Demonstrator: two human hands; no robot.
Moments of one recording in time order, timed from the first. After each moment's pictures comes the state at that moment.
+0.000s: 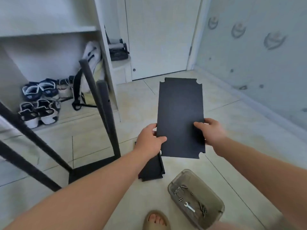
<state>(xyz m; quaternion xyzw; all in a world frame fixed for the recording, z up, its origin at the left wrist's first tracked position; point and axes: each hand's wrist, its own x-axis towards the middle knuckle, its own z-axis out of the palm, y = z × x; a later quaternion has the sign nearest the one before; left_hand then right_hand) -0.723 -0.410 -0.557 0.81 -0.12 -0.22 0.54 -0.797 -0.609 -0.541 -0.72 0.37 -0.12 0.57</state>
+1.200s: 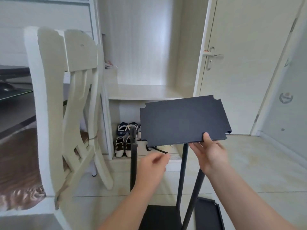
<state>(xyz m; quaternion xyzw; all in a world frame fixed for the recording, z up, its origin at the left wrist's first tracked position) -0.732 -0.134 -0.407 0.76 -0.02 0.05 0.65 -0.709 -0.304 -0.367 -0.40 0.16 -0.16 0.89</state>
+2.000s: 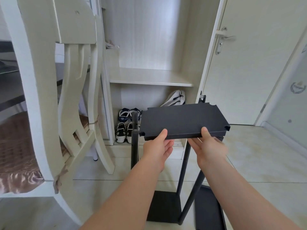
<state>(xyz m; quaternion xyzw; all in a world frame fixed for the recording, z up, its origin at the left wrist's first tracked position) -0.676 -0.151 -0.416 0.45 0.17 -0.10 0.87 -0.689 -0.278 -0.399 -0.42 0.24 -0.19 0.85</state>
